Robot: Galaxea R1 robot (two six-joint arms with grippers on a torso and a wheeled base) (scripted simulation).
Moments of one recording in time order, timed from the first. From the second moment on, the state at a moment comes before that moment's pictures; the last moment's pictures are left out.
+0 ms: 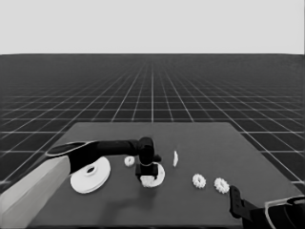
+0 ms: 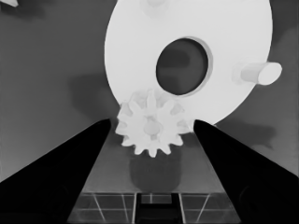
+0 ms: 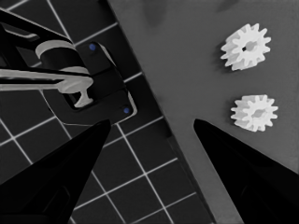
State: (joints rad) left arm 0.18 2.96 -1.49 0.36 1.53 -1.47; right arm -0.35 1.76 -0.39 -0.70 -1.18 0.32
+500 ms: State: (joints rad) left arm 0.03 2.94 -1.40 0.21 1.57 -1.54; right arm -0.35 1.76 -0.39 -0.70 -1.18 0.32
